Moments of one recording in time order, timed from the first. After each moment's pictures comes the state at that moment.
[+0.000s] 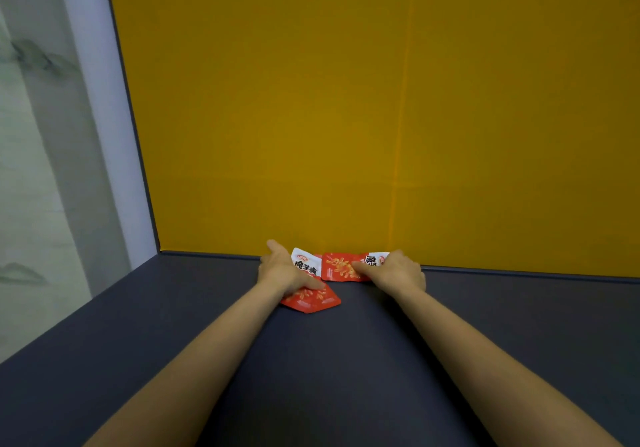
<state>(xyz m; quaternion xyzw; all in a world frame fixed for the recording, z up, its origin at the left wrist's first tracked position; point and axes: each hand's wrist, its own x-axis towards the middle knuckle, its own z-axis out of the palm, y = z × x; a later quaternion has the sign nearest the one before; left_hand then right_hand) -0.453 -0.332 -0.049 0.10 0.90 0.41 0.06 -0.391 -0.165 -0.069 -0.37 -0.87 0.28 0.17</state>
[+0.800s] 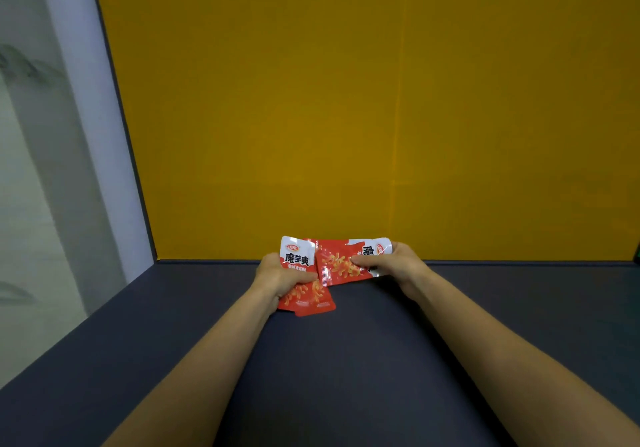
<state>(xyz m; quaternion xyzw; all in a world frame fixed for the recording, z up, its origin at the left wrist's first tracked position) -0.457 -0.355 -0.055 0.12 0.77 0.61 0.15 -0.377 -0.171 -0.053 -0.19 -0.72 0.65 0.16</state>
